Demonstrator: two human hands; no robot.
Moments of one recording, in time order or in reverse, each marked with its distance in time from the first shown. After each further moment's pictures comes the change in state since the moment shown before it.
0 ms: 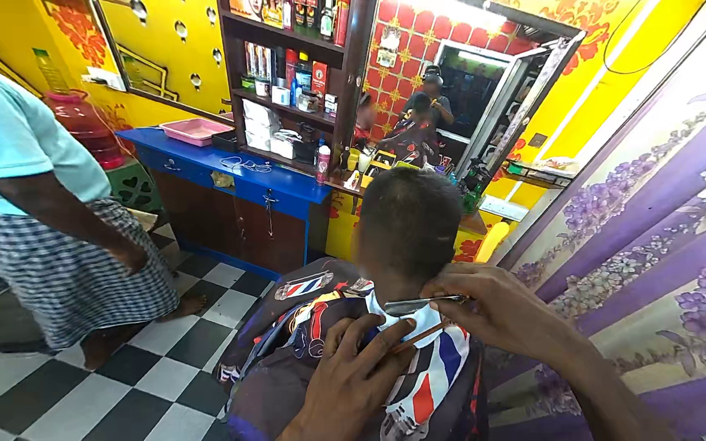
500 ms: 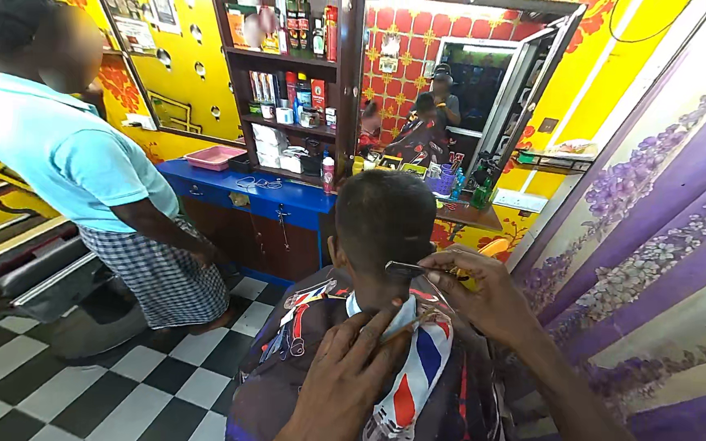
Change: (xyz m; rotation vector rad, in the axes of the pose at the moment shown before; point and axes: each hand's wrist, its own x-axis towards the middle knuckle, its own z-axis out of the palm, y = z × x) left_hand 0.029 0.024 -0.010 0.078 -0.112 -0.008; right_hand -0.019 0.022 0.020 0.426 0.378 0.174
